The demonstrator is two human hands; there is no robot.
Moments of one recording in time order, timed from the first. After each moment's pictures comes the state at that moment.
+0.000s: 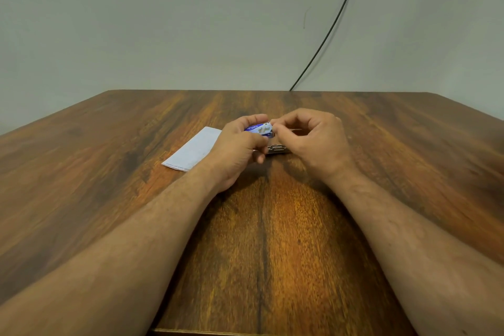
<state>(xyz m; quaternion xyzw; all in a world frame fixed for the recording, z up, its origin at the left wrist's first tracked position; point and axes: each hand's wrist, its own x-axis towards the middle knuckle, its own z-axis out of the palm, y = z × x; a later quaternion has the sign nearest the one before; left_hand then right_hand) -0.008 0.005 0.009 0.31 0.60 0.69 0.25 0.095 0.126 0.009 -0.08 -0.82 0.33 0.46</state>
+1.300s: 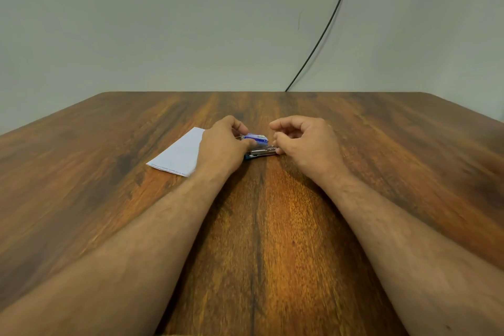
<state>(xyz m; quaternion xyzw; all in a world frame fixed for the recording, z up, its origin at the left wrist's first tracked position) -0.031 0.015 -0.001 0.30 0.83 0.47 -0.05 0.092 0.127 0.006 -0.18 -0.83 0.37 0.39</state>
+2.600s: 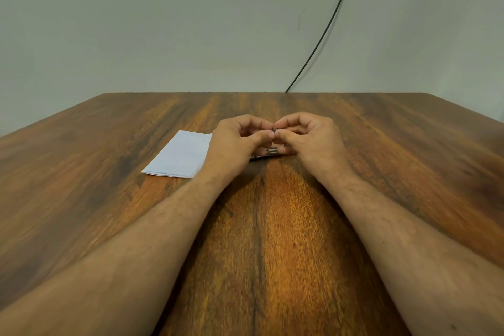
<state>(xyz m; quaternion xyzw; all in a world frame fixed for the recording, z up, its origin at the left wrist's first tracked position) -0.017 0.015 0.000 0.41 0.65 0.64 0.06 0.088 0.135 0.003 -0.14 -0.75 0.51 0.39</state>
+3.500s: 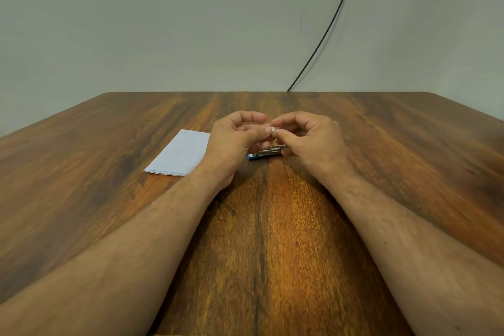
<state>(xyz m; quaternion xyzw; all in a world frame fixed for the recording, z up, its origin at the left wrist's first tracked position) -0.015 0.009 0.005 0.32 0.54 0.75 0.19 0.087 0.137 0.001 -0.10 -0.81 0.40 0.42</state>
